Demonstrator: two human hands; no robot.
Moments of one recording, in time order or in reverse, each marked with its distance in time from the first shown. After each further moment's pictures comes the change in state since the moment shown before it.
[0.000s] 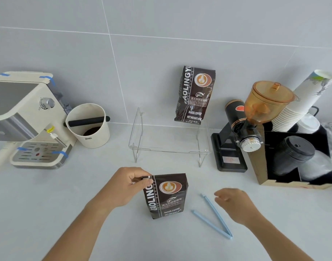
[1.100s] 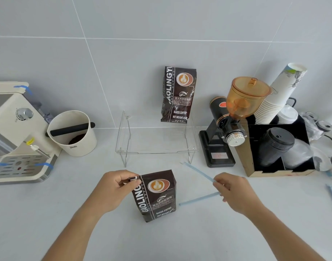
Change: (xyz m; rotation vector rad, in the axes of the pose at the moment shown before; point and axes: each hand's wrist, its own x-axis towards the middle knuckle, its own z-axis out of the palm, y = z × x) left_hand 0.004 0.003 0.001 -0.009 0.051 -0.023; right_hand -0.015 -0.005 -0.027 0.163 0.235 -0.098
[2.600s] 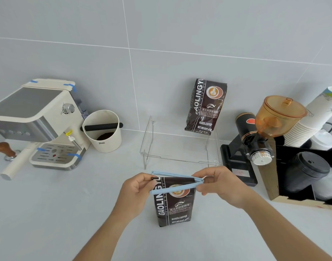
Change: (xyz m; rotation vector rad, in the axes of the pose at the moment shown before) left_hand -0.017 -0.006 0.021 -0.338 0.308 -0.105; right_hand 0.031 -0.103 0.012 0.475 -0.571 -0.064
